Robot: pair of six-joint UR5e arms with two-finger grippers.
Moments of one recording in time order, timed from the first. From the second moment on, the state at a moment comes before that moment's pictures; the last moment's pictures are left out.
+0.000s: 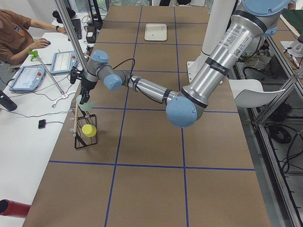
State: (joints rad) left arm -1.18 -2.15 -1.40 -1.94 -1.78 -1.04; right arm 1.56 -1.61 1.85 -1.66 2.35 -0.04
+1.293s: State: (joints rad) left arm -1.11 -2.03 -2.04 -1.73 -1.68 -1.77; right arm 1.37 -1.32 1.63 -0.99 2.34 0.86
